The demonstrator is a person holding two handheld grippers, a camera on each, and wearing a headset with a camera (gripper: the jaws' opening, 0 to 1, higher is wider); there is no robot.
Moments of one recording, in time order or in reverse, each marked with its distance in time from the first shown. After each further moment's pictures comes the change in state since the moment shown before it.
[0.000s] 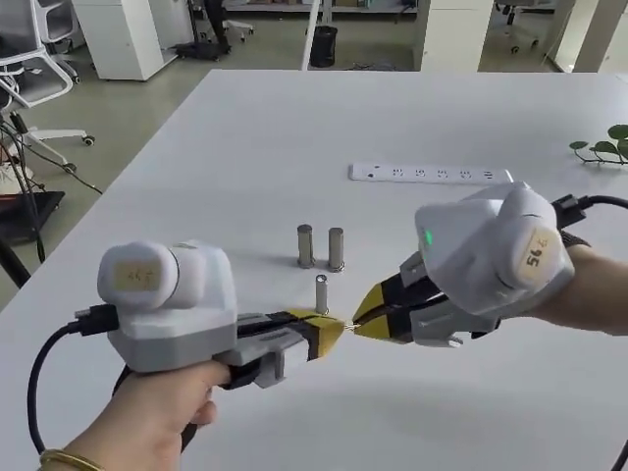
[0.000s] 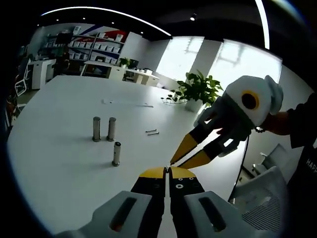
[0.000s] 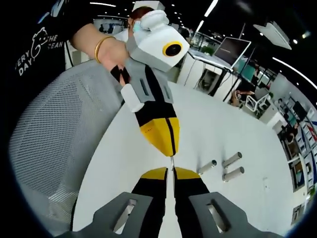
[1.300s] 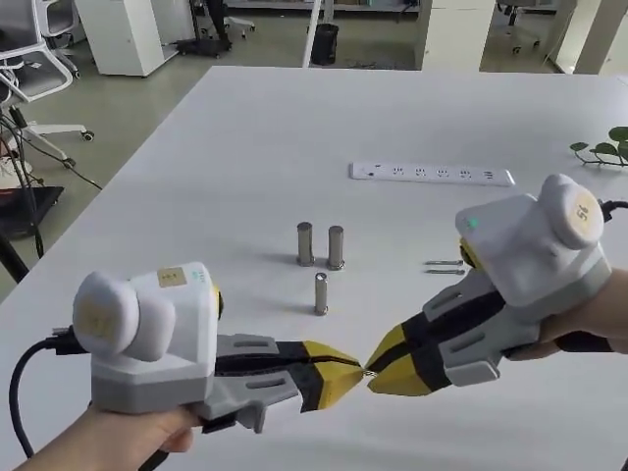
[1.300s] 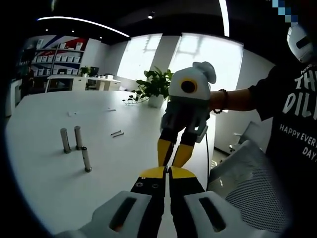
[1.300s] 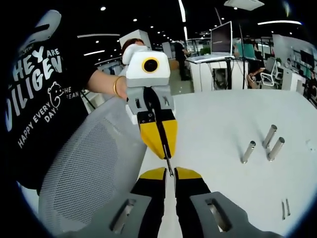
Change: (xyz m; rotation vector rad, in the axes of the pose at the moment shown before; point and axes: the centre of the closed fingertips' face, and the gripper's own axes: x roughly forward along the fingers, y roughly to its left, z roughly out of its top) left arm -0.017 -0.050 -0.019 0.185 0.009 -0.300; right arm -0.009 0.049 0.008 0.327 -0.167 0.279
